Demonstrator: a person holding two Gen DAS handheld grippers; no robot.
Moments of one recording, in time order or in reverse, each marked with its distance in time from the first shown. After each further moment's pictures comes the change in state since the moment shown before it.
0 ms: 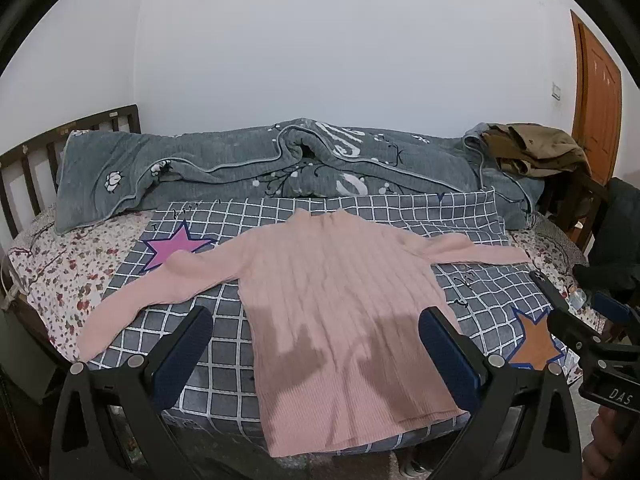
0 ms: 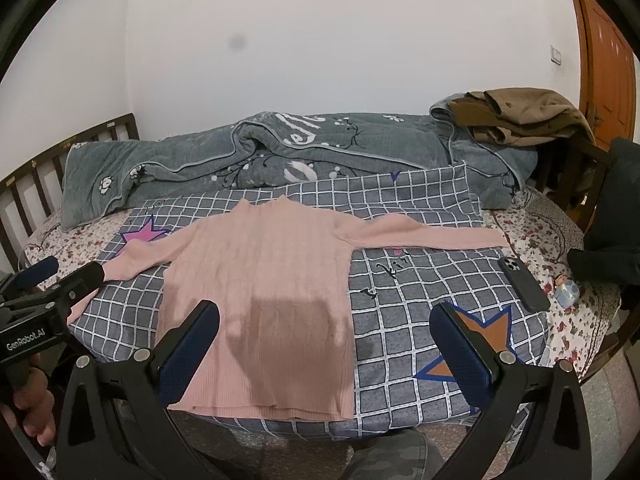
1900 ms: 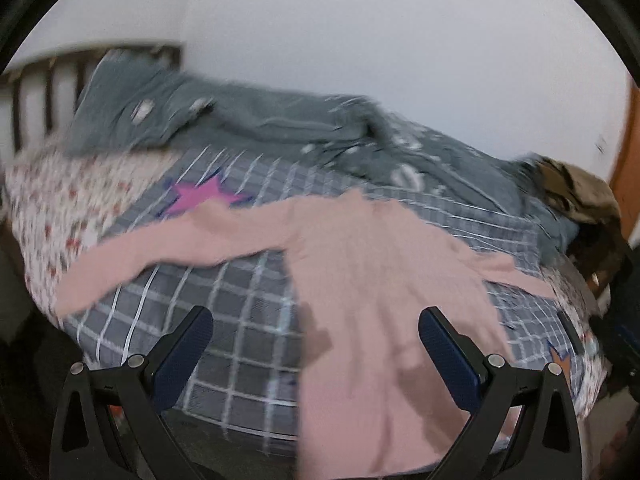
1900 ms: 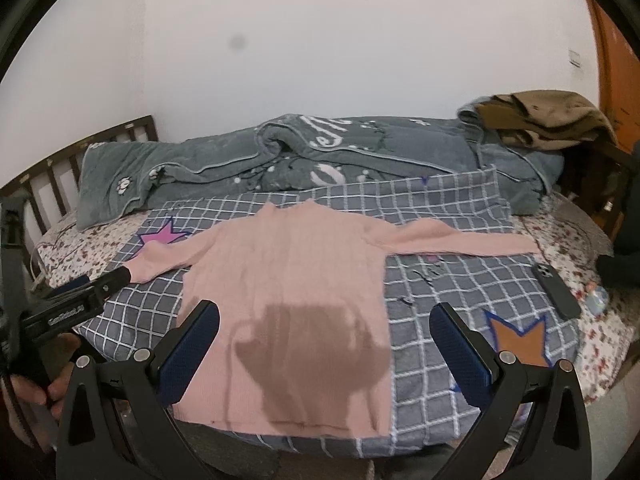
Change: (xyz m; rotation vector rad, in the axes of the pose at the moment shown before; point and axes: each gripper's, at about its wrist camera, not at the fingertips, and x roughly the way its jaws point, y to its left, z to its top) left arm 0.087 0.115 -0.041 -0.275 0.062 0.021; right arm 0.037 0.033 -0.004 -0.033 -0.032 0.094
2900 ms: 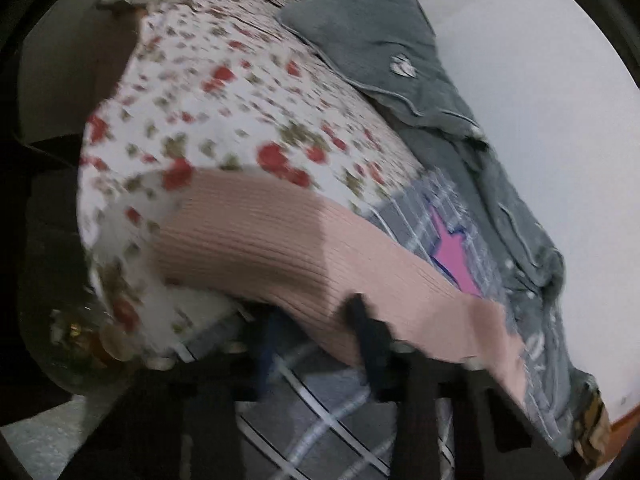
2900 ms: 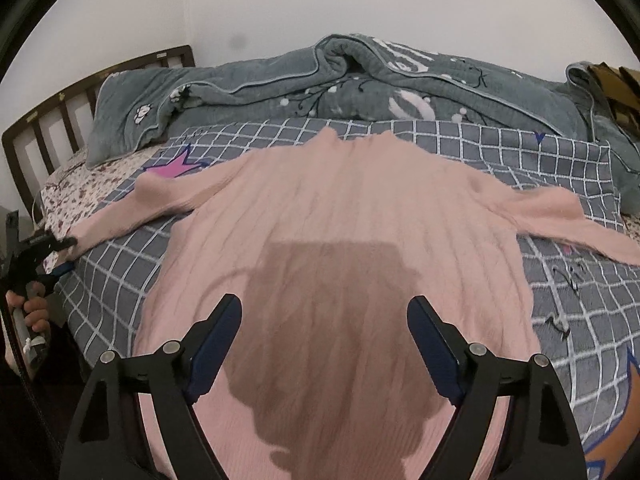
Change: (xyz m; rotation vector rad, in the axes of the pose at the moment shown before) left arm 0.097 0.284 -0.004 -0.702 -0.064 0.148; right arm 0.195 0.049 -0.020 -0.105 0.173 0.150
